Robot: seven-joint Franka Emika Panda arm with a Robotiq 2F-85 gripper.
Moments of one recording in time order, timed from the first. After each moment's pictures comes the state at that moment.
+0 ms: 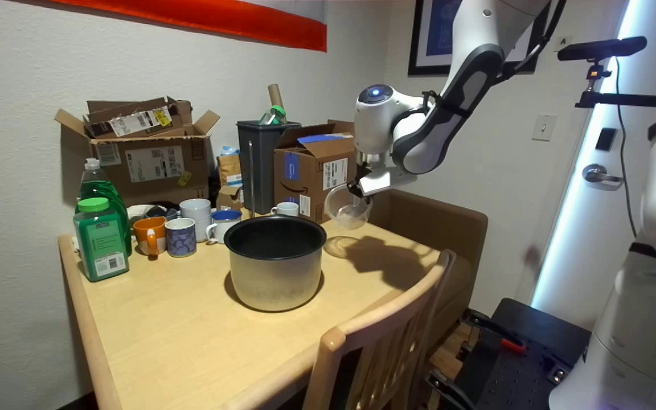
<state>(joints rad) -0.21 0.21 -0.13 -2.27 -1.06 2.76 1.14</state>
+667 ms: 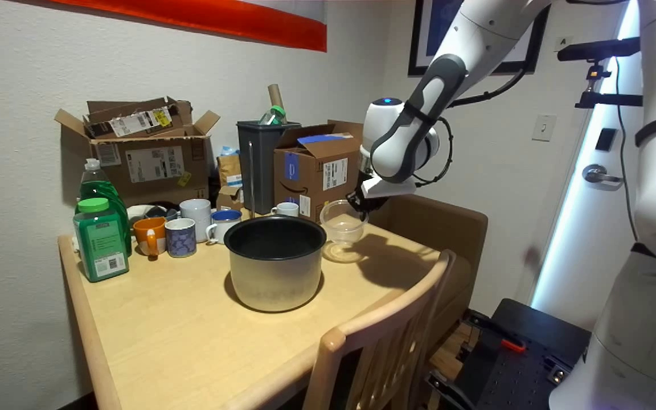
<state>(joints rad) -0.27 0.32 -0.09 -2.27 -0.41 2.89 0.56</state>
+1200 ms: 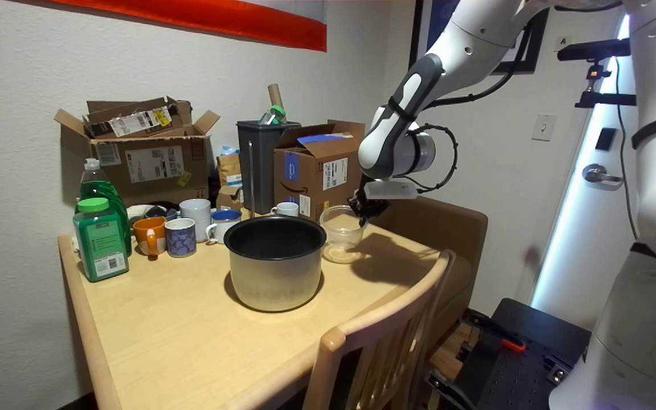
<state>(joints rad) -0.25 0.36 -0.10 -2.25 0.00 2.89 0.22</state>
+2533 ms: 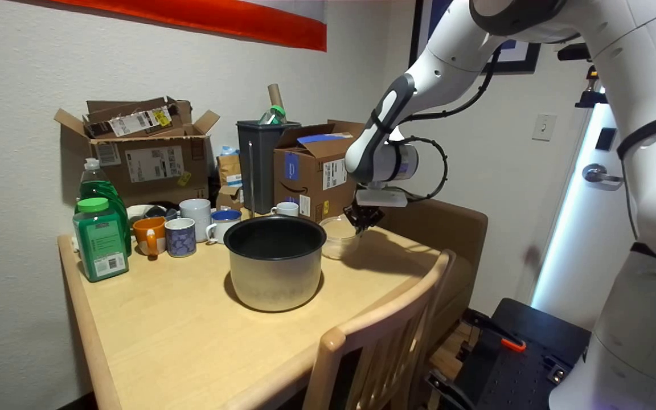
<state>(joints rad) -0.25 0.54 -0.11 -2.06 0.14 2.76 0.18</state>
